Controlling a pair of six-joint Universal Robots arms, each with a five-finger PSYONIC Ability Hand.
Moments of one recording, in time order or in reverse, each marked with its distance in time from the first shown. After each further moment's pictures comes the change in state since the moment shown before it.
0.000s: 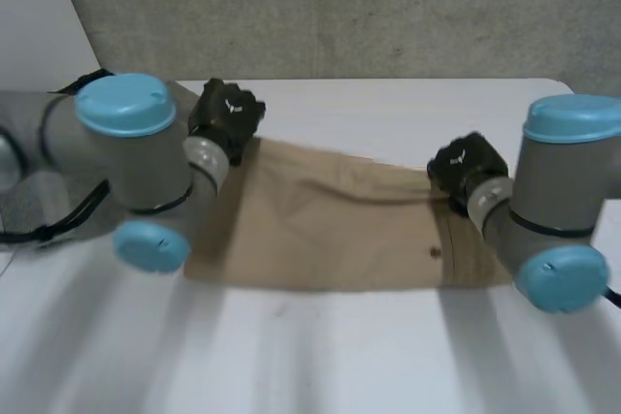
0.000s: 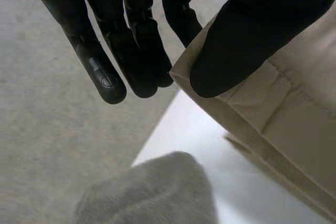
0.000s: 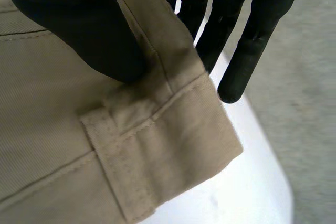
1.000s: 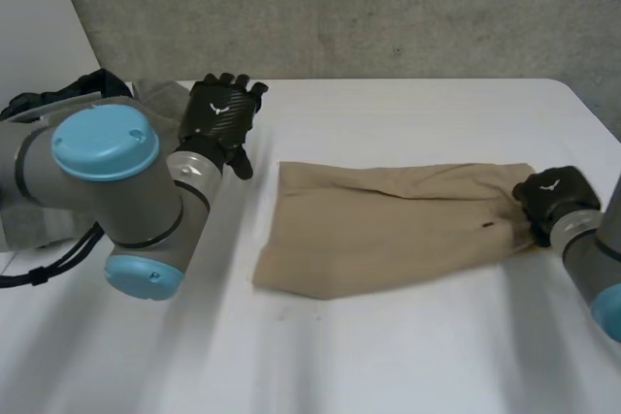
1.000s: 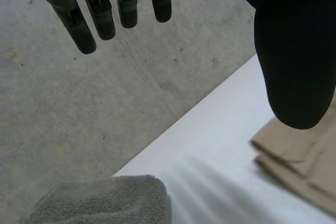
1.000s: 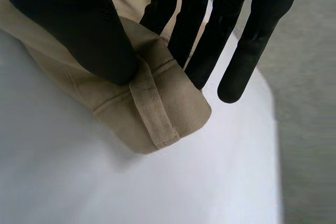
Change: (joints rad) left arm -0.001 0.162 -0.291 0.209 0.007 -0.314; right arm -0.271 -0.145 0.353 -0.161 -0.017 0.037; left_hand -0.971 -0.993 -0.983 -0.998 -0.929; right_hand -0.063 -0.021 -0.021 -0.002 -0.049
